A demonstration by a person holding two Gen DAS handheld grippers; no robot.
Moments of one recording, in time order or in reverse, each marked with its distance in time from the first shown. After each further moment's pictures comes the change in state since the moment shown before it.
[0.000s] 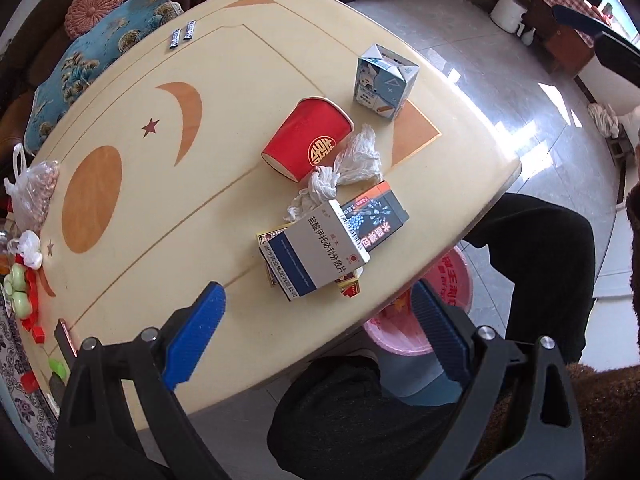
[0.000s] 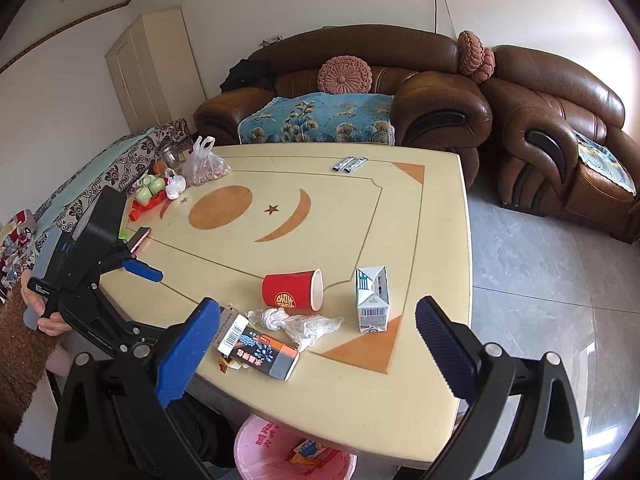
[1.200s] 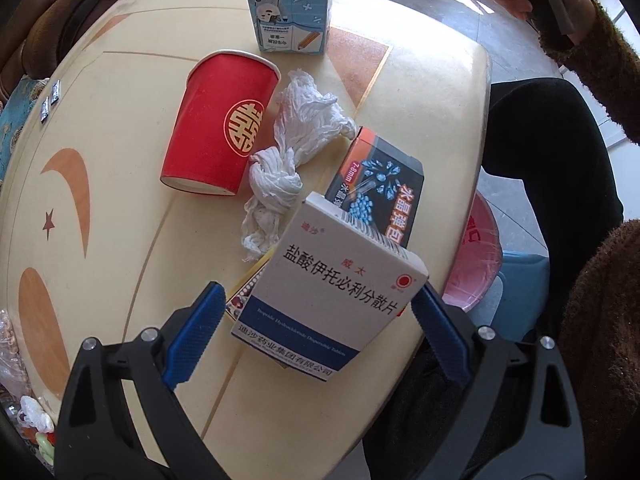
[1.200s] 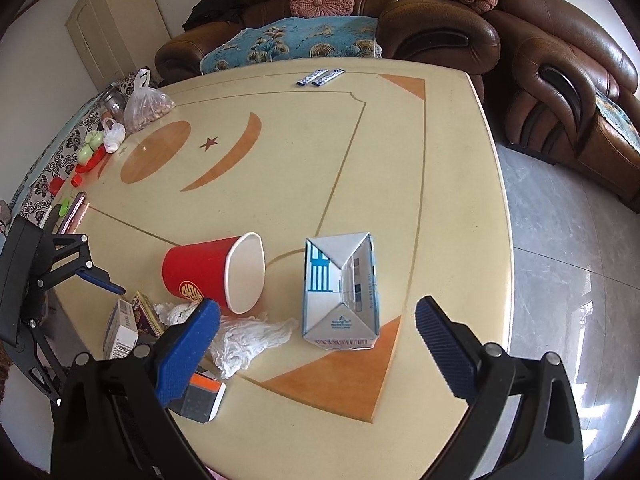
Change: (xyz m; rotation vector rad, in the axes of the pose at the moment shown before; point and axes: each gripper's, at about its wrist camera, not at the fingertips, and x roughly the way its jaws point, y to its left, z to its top) left arm 0.109 0.001 0.013 0.471 0.054 -0.147; right arm 0.186 -0.056 -0.014 0.045 0.250 -0.045
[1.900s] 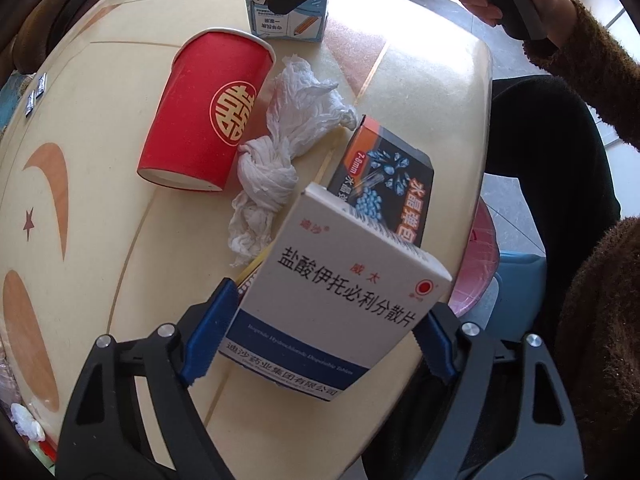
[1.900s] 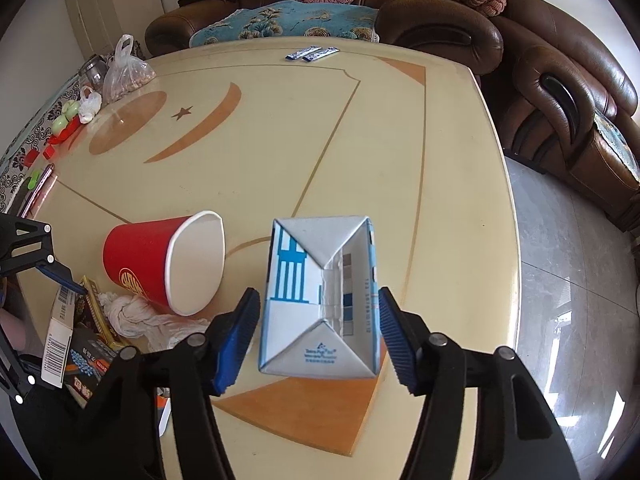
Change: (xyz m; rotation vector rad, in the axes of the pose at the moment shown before) left arm 0.015 0.008 -0.005 -0.009 -0.003 -0.054; right arm 0.047 0.002 -0.002 -0.071 0.028 -0.106
